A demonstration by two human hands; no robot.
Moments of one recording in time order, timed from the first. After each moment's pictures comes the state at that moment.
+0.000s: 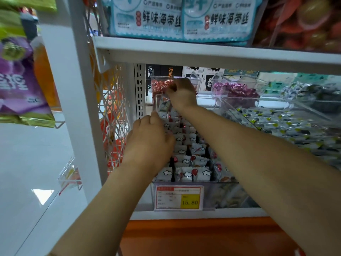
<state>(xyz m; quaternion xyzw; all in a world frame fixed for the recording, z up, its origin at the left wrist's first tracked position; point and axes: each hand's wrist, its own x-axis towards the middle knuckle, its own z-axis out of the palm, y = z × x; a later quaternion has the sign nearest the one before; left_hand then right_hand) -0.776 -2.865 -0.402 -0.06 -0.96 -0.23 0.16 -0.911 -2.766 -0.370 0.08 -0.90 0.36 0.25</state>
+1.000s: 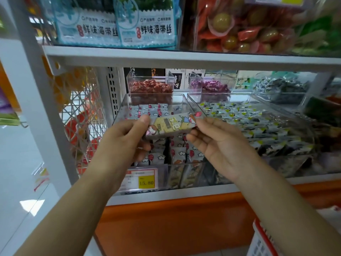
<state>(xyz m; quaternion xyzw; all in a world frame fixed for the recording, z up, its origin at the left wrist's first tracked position) -0.706 -2.834 -0.388 -0.08 -0.72 -0.69 0.03 -0.699 -2.648 -0.387 0.03 -0.48 0.88 0.04</state>
